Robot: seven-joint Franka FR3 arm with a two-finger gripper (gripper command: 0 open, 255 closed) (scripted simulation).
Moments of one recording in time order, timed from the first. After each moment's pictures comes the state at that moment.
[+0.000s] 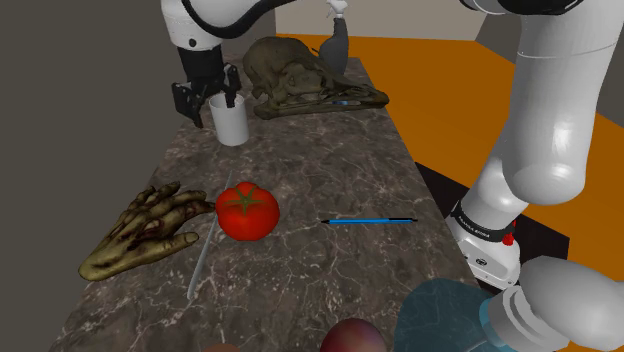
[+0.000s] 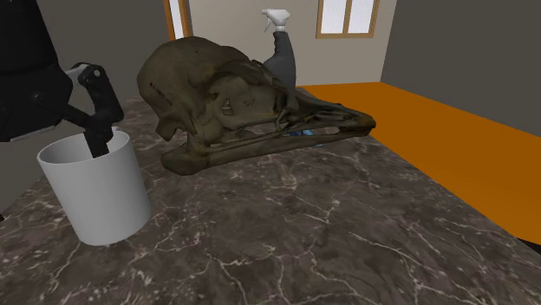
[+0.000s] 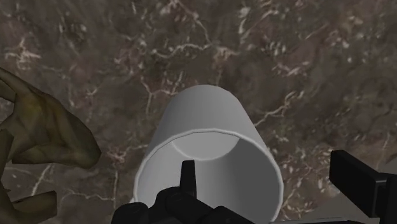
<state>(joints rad) 0.25 0.37 0.38 -1.53 -0.21 1.92 0.55</state>
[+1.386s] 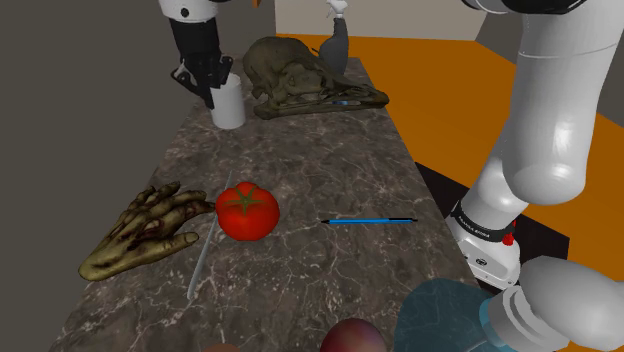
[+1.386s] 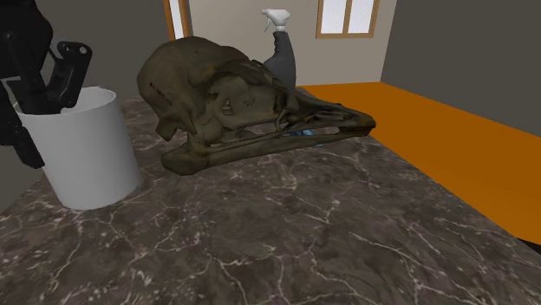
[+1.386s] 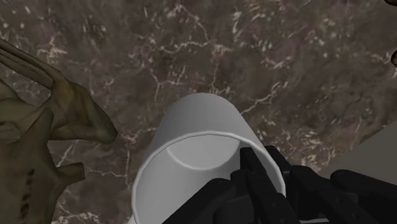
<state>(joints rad) 0.25 0.36 0.38 -1.43 -0.20 1.82 0.53</state>
